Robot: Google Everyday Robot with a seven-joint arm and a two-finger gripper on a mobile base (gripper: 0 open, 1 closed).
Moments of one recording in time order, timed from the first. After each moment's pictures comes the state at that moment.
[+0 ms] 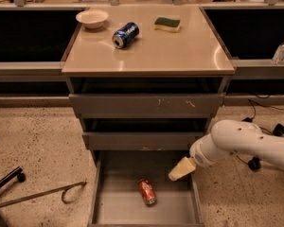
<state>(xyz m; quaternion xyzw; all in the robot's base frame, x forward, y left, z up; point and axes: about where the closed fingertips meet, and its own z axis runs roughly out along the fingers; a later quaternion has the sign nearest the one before) 0.511 -0.168 0.544 -0.37 0.90 0.12 0.18</state>
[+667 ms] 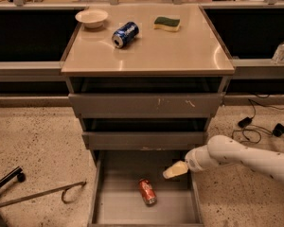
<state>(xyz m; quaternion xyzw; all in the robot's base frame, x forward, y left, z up) 0.558 -0.164 0.425 -0.28 0.92 0.20 0.20</state>
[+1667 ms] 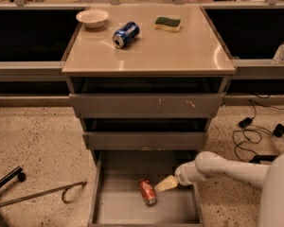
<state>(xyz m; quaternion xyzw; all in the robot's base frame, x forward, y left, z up) 0.540 -0.139 0.321 -0.28 0.91 0.24 0.18</state>
